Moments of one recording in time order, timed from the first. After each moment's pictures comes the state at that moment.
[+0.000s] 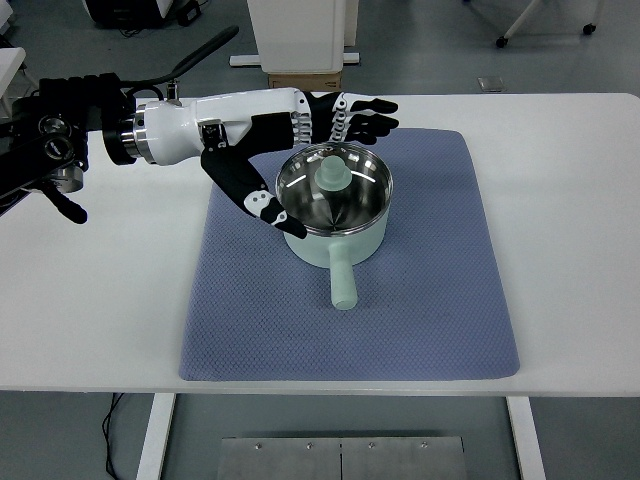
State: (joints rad) left arm -1.21 0.61 -0.28 -1.28 0.78 -0.61 -0.61; right arm 0.00 0.00 0.47 0.13 -0.44 -0.04 0.04
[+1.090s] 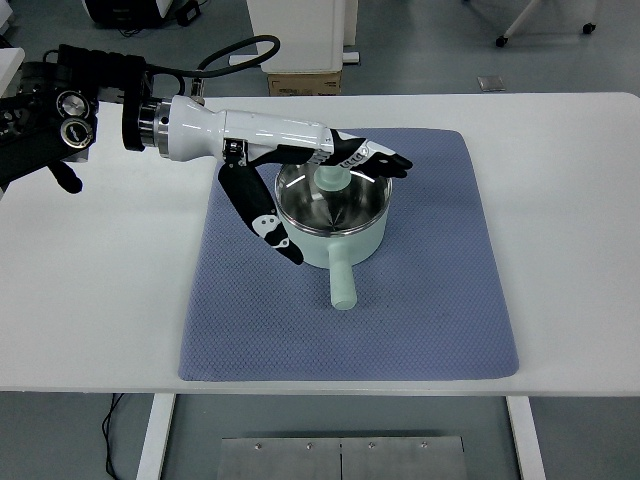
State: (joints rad) left arm -1.40 0.59 -0.11 -1.28 0.99 -0.61 -0.61; right arm 0.00 0.00 0.47 0.13 -0.44 -0.04 0.04
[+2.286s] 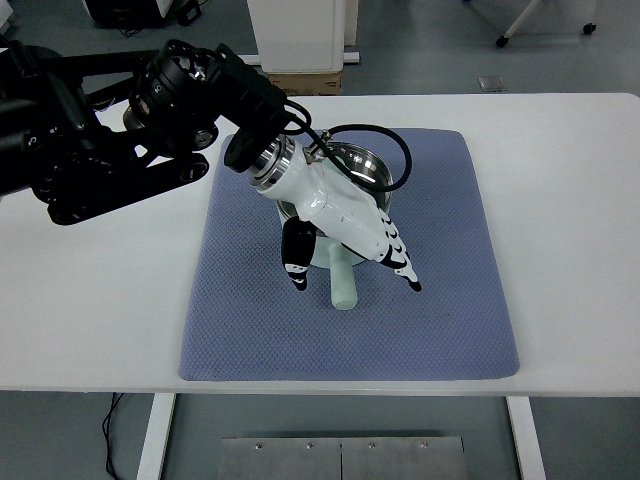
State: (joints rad) left arm -1.53 0.33 -0.08 -1.32 1.74 -0.61 -0.61; right arm 0.00 0.00 0.47 0.13 -0.44 -0.04 0.04
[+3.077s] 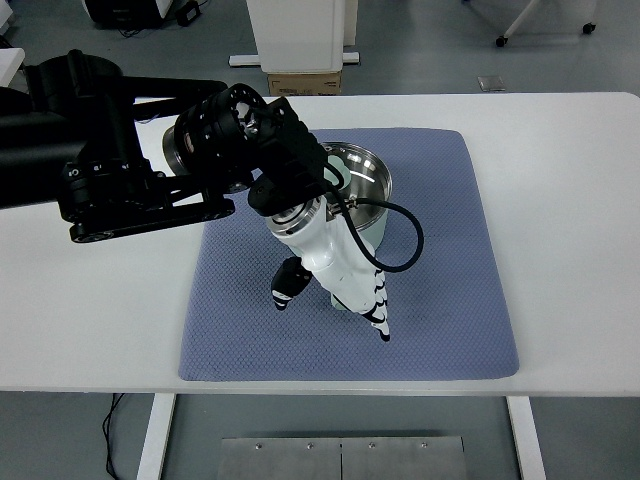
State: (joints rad) left arm -1.62 0.27 0.08 -1.39 1.89 -0.61 -0.61; right arm 0.00 0.00 0.47 0.13 -0.44 -0.04 0.04
